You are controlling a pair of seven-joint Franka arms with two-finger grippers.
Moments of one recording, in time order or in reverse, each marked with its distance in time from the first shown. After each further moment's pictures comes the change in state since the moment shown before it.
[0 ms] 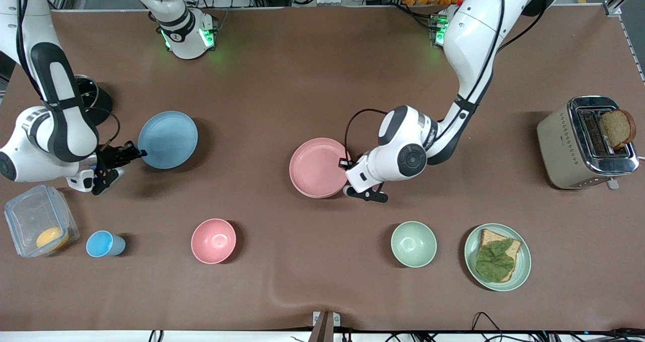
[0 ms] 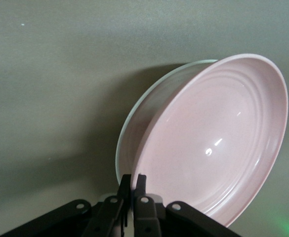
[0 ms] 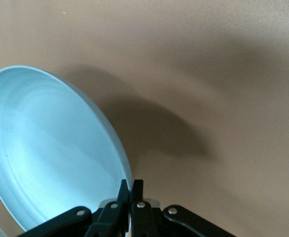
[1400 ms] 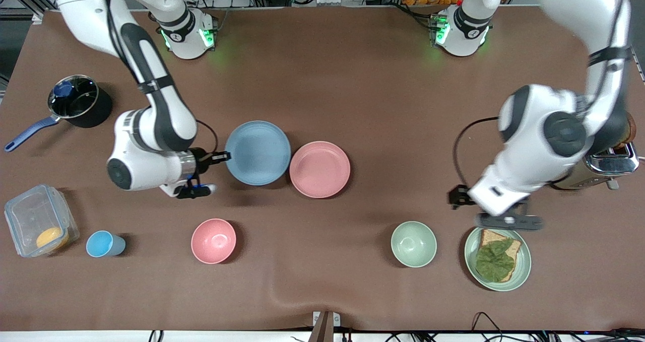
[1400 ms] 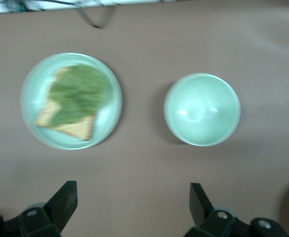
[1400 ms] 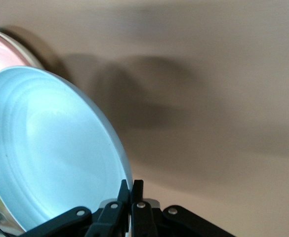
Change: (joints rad) left arm 0.327 -0.345 0.083 0.059 0.427 -0.195 0.012; right arm 0.497 0.007 0.022 0.104 0.277 0.057 0.834
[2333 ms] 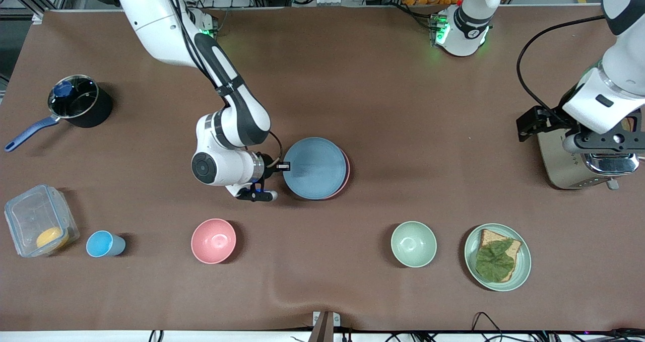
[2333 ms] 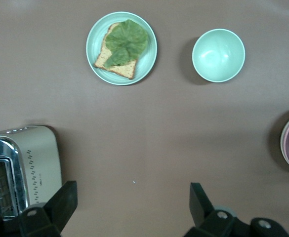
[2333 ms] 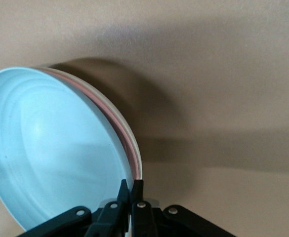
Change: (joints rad) left arm 0.103 -0.285 -0.058 -0.013 -0.055 -0.393 0.072; right arm 0.201 0.182 0.000 0.155 0.093 0.208 0.240
